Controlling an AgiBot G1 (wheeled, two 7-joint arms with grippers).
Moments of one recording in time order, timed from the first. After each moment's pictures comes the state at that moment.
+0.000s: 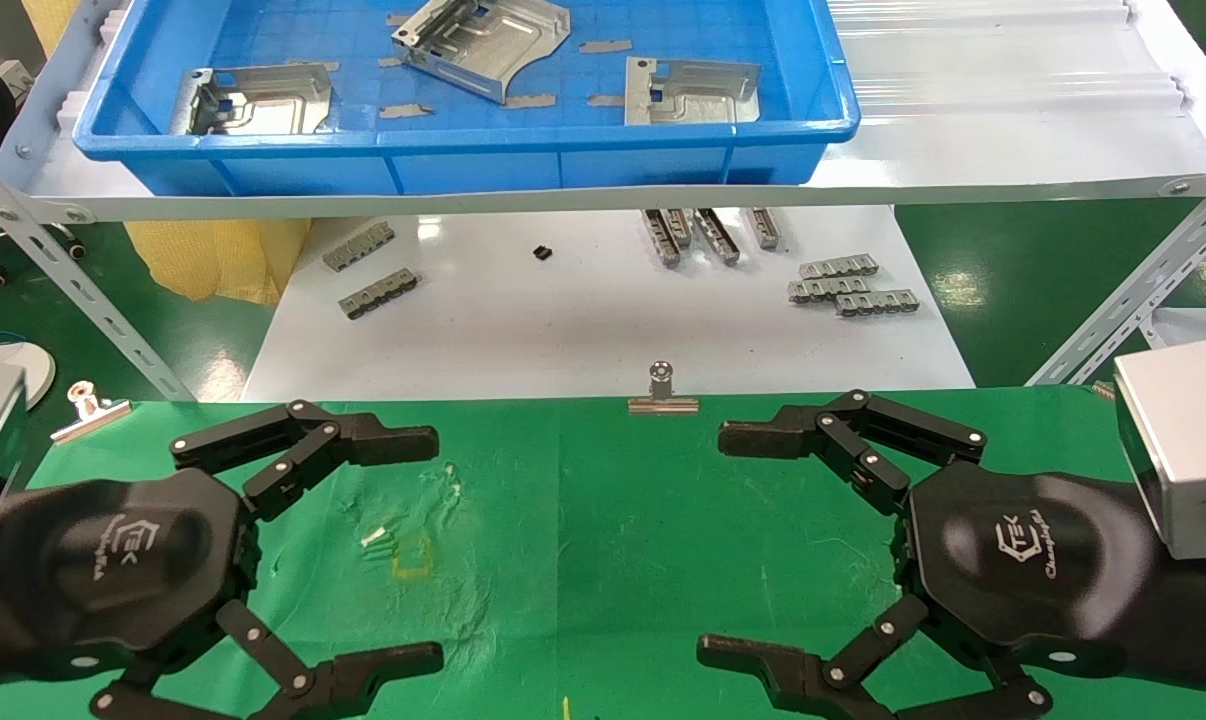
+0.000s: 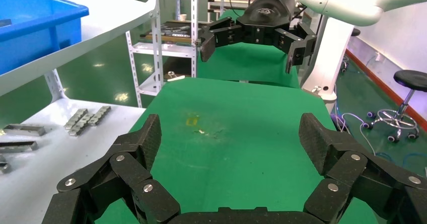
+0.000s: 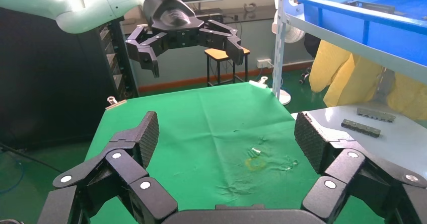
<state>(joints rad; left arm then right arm) -1.08 0.61 0.28 -1.28 0.73 1.49 -0.19 1.09 -0.58 -0.35 1.27 -0.68 -1.47 0.15</state>
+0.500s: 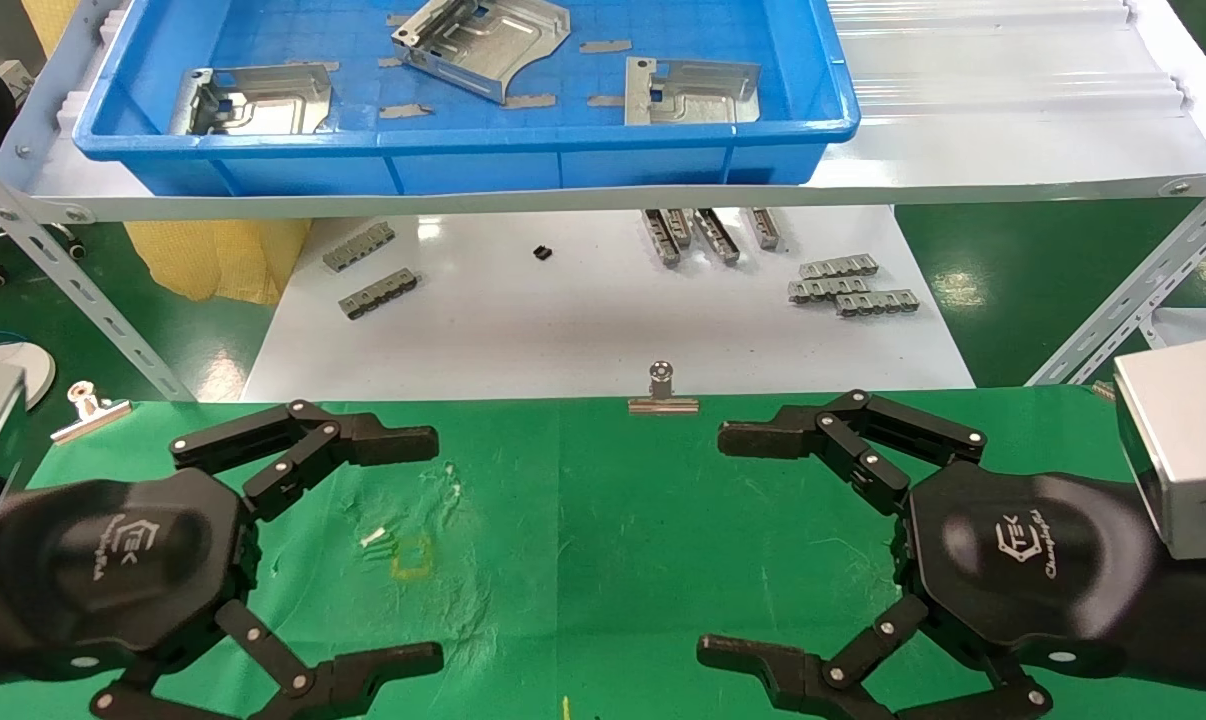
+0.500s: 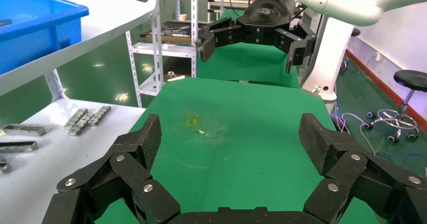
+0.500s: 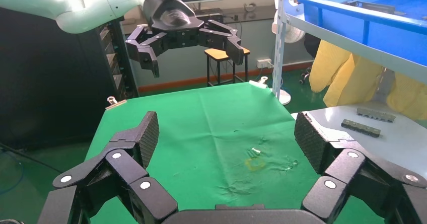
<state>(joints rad) -1.08 0.61 0.28 -1.28 0.73 1.49 -0.19 1.09 -0.58 -0.35 1.27 -0.68 -1.47 0.15</state>
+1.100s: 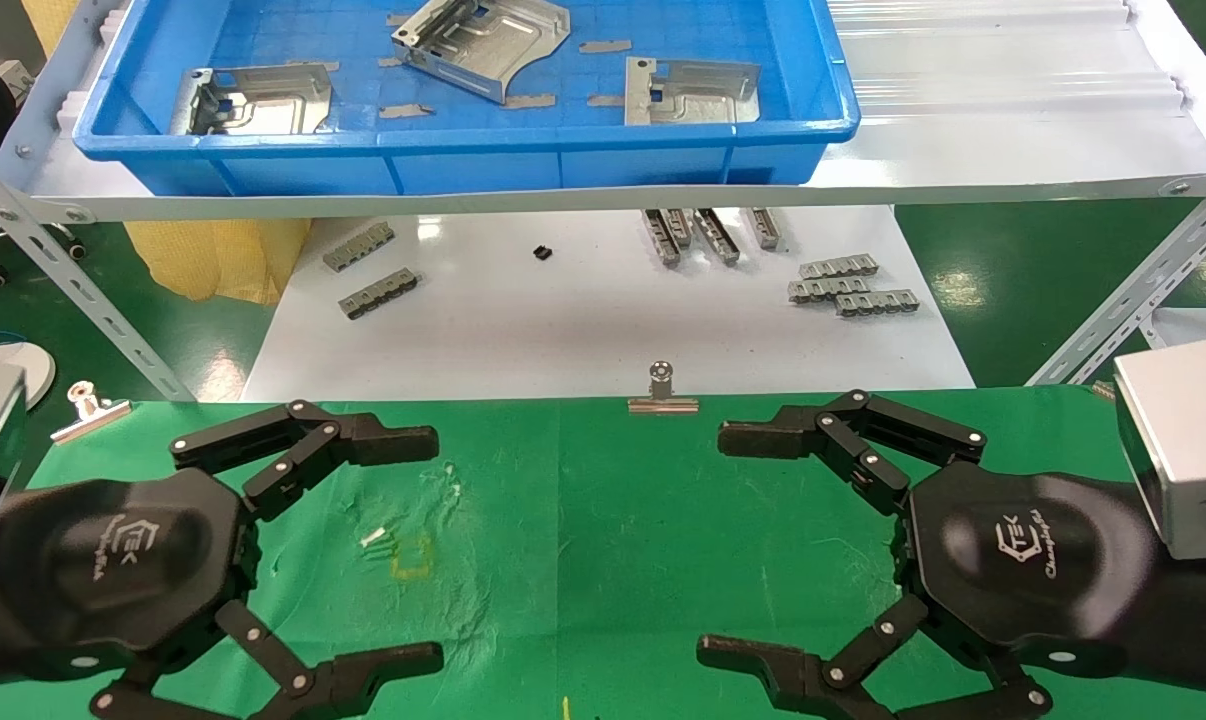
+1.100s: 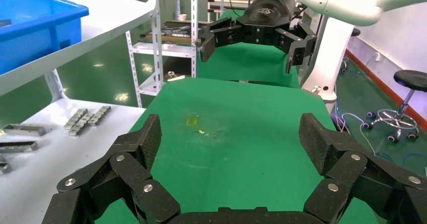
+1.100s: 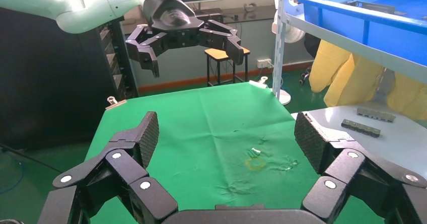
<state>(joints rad) -1.08 0.61 0.28 -1.28 0.73 1.49 -0.19 1.09 -0.58 -0.35 1.27 -0.68 -1.47 0.15</state>
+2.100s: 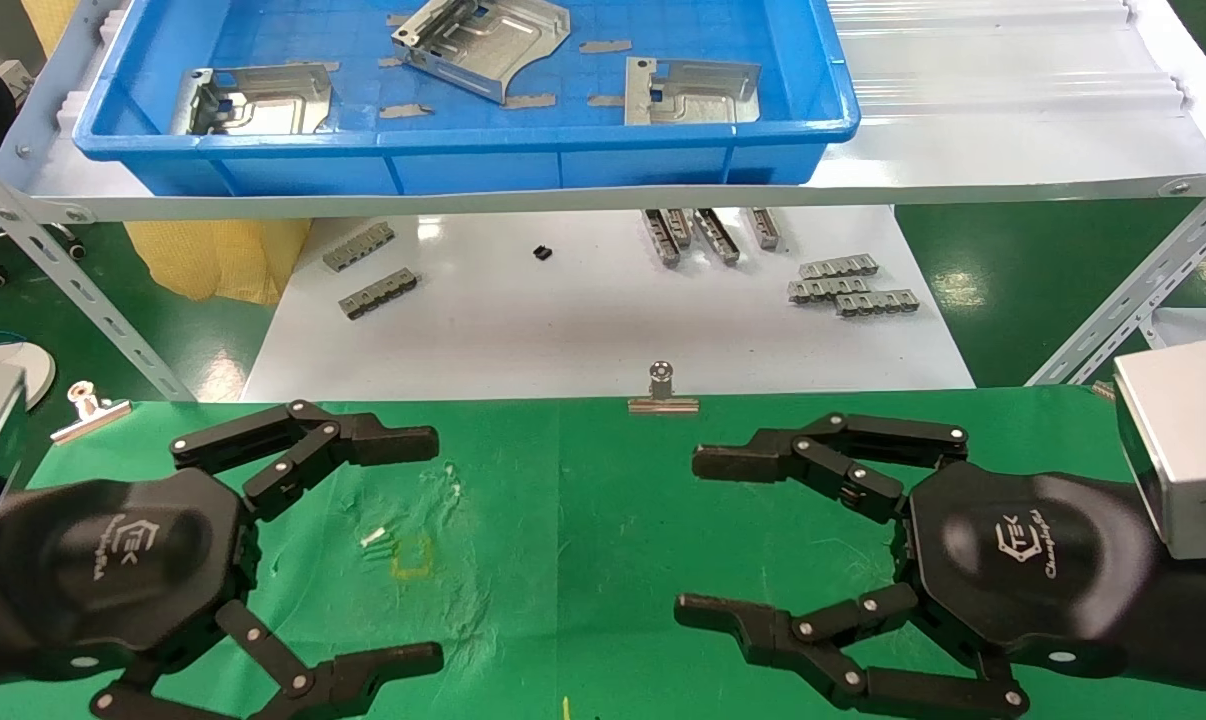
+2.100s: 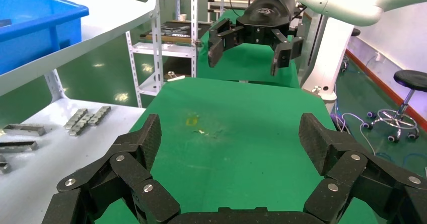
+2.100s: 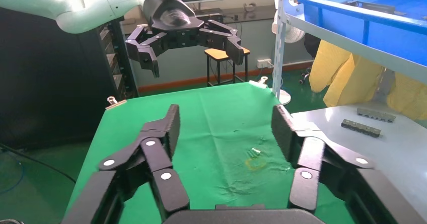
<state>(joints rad) -1.08 0.61 0.28 -1.28 0.73 1.49 -0.19 1.09 -0.58 -0.35 1.27 -0.68 -1.47 0.15</state>
